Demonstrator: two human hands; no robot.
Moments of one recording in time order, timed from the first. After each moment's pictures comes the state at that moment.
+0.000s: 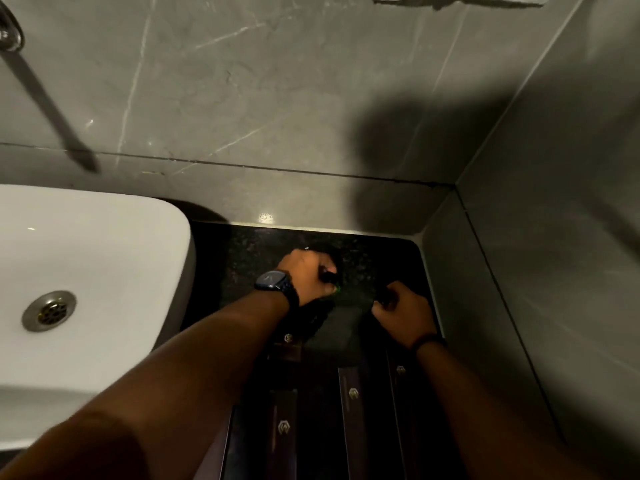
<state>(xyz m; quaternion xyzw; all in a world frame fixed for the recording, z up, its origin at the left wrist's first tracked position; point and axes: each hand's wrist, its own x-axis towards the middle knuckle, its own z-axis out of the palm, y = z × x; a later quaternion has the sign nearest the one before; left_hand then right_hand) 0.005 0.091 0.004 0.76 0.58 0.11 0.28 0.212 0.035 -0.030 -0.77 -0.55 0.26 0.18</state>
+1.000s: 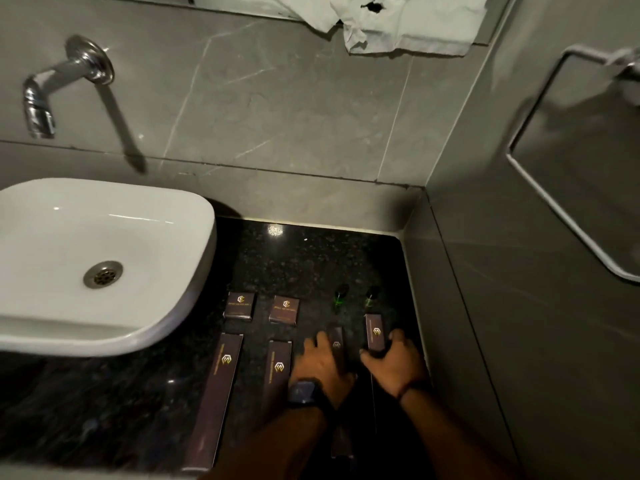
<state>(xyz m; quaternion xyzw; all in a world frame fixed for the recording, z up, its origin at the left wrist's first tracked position) 0.070 -0.119 -0.027 0.62 0.69 0.08 0.36 0.213 -0.106 -0.024 -0.81 -0.49 0.30 0.12</state>
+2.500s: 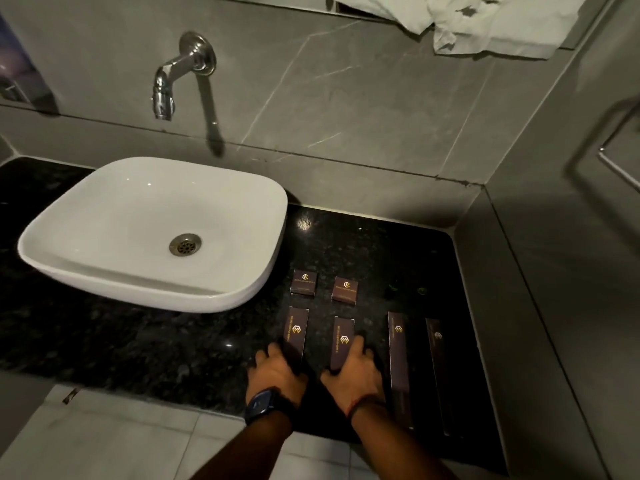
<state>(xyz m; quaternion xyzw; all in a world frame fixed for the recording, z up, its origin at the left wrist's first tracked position) -0.086 -0.196 -0.041 0.48 0.82 0.08 0.29 0.045 -0.180 -0.033 -0.75 -0.58 0.31 0.08</state>
